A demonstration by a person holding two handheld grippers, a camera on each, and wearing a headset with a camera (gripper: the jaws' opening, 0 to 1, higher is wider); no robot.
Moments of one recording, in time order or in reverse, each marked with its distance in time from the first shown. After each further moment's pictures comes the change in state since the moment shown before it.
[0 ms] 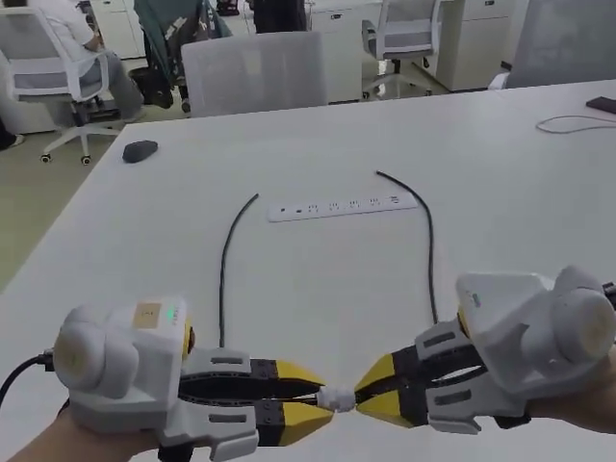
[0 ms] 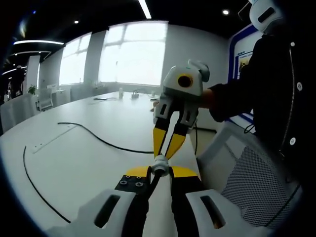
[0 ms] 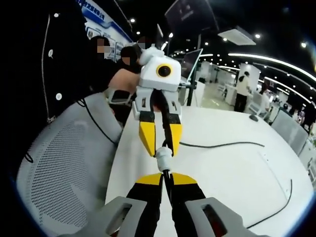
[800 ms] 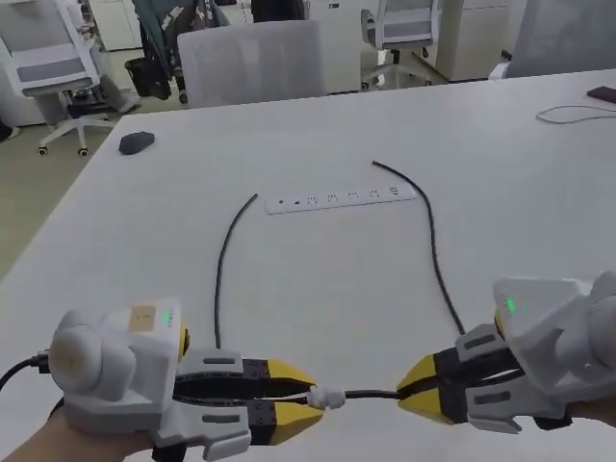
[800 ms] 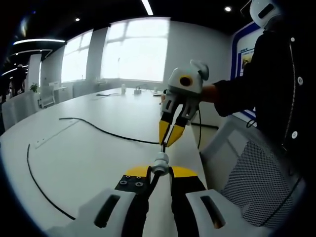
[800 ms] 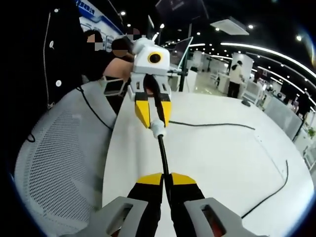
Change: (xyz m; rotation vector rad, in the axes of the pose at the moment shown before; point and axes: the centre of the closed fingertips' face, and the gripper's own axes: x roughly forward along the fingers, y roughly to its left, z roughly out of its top) left arm -0.005 0.008 -0.015 -0.006 0.032 0.029; right arm -0.029 -0.011 -0.051 0.072 0.105 -0.080
